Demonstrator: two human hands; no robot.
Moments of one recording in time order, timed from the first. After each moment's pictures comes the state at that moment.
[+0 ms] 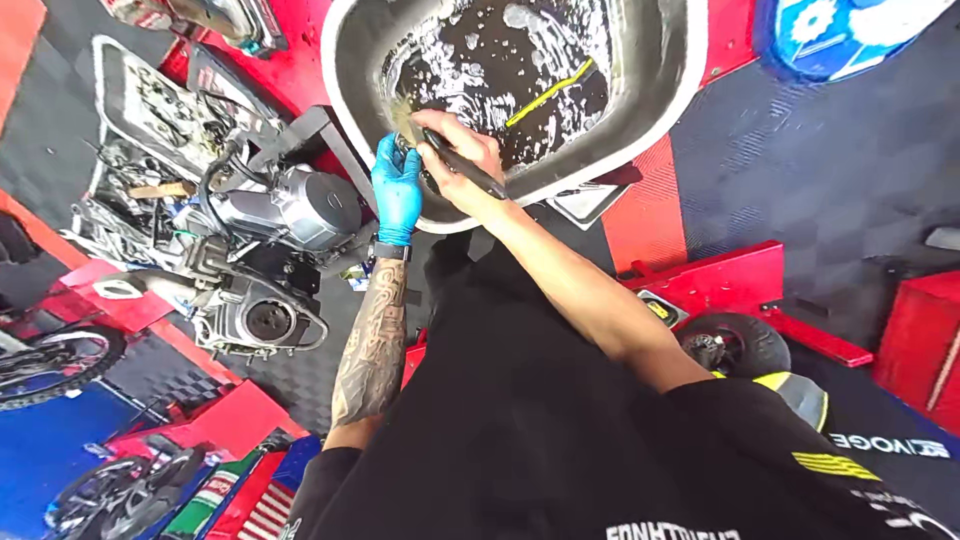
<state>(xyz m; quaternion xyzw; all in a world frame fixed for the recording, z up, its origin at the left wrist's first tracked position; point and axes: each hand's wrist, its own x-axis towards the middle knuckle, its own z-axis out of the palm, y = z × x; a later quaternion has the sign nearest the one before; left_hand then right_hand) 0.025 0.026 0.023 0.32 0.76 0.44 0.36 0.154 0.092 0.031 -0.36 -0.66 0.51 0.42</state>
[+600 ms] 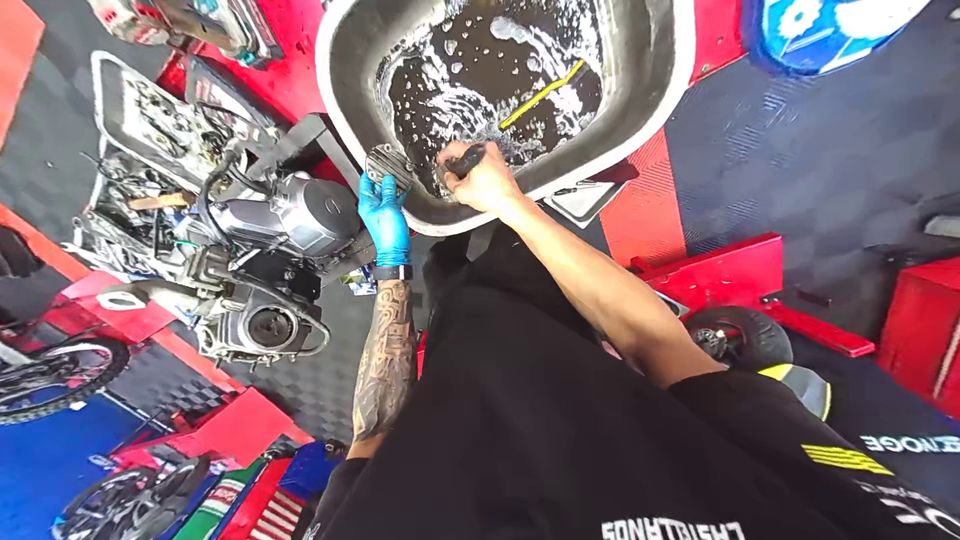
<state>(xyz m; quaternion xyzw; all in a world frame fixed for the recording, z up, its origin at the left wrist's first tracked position) 0.025 -0.010 0.010 0.15 0.75 0.53 0.35 0.183 0.103 -0.003 -0.43 -0.71 0.55 0.09</state>
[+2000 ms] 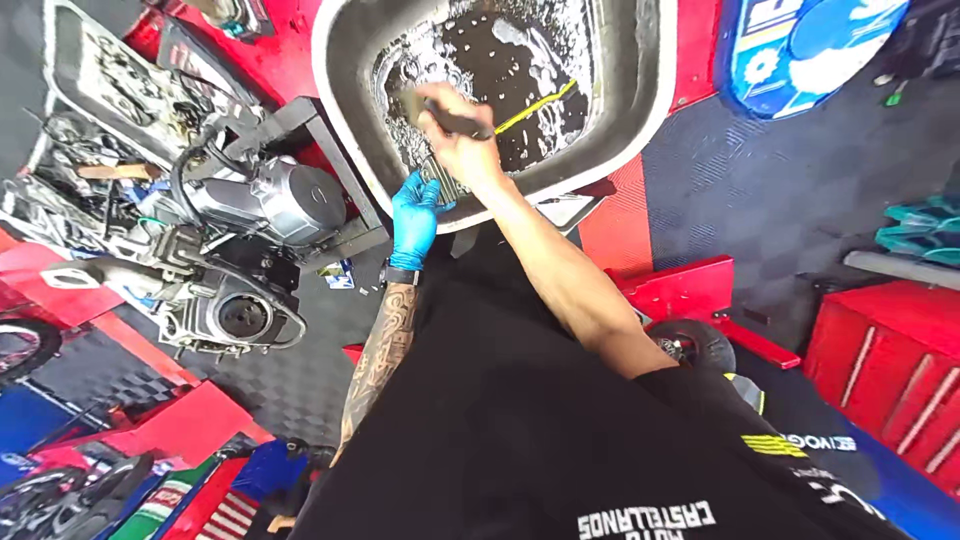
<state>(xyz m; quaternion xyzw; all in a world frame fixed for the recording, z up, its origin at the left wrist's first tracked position) 0.076 0.004 0.037 0.18 0.74 0.44 0.48 0.147 0.135 0.002 -0.39 -0.68 0.51 0.36</state>
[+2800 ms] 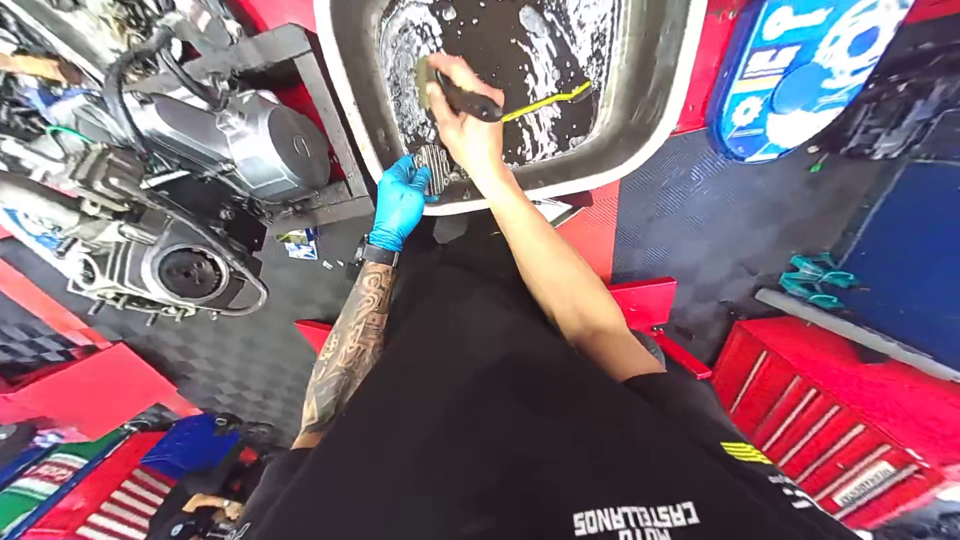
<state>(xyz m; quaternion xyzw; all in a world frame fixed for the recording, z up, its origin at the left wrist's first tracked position) 0.060 -0.018 0.023 0.16 0.77 0.36 0.50 0.138 0.124 -0.008 -0.40 -0.71 0.49 0.32</state>
